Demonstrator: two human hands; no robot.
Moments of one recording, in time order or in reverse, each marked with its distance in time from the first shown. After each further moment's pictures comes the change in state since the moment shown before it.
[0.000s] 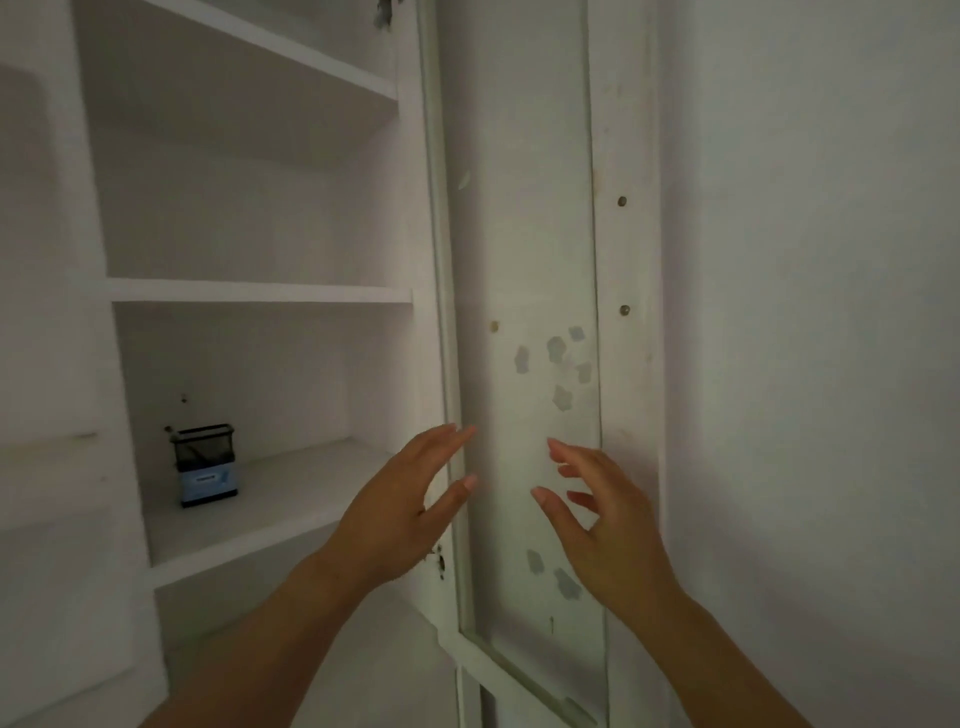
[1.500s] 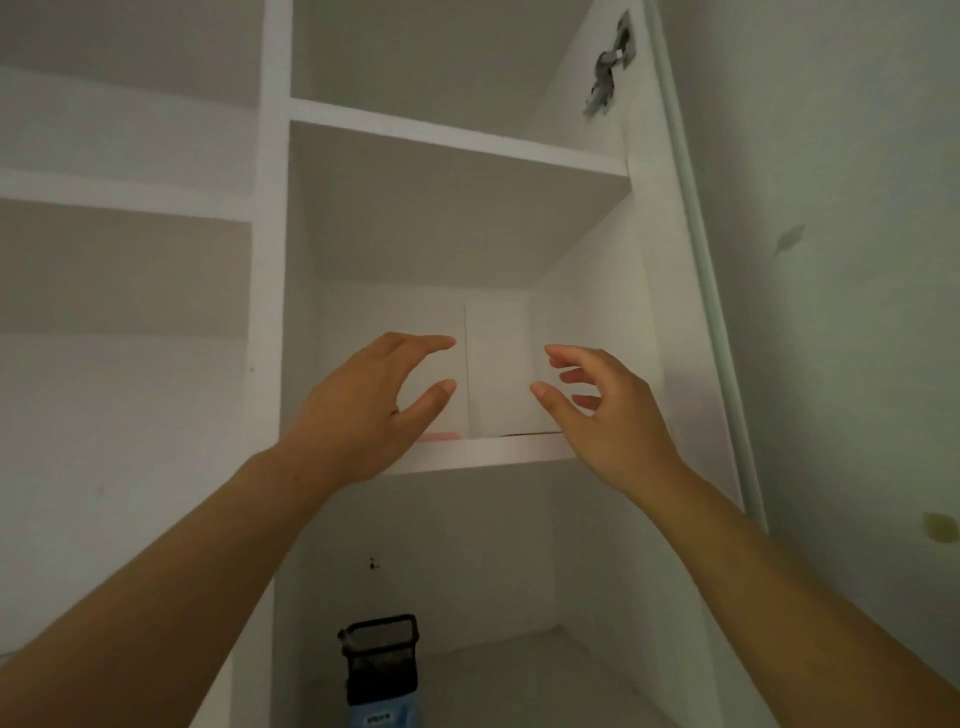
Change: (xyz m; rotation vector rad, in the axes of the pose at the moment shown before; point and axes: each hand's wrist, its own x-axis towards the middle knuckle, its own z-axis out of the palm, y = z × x) left_hand 0.149 -0.166 -0.237 0.677 0.356 -0.082; right_hand 0.326 -0.055 0.228 0.342 0.018 -0.385
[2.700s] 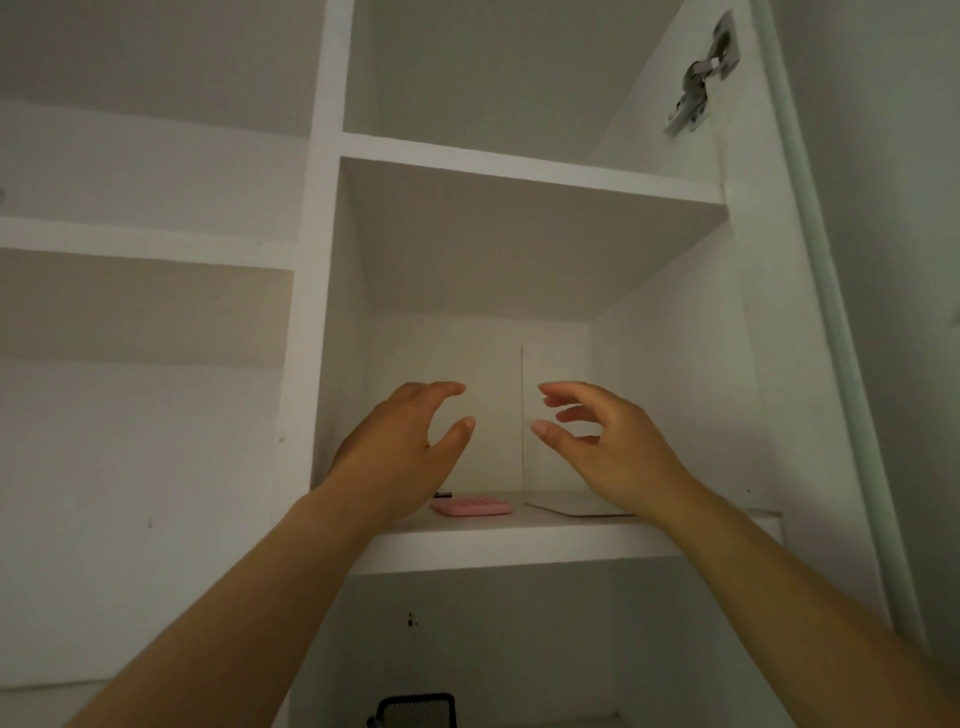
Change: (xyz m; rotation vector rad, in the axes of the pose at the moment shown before) left_hand 0.039 -0.043 0.020 -0.049 -0.014 -0.252; right_hand 0.070 0.023 0.046 0.078 -0.256 0.022
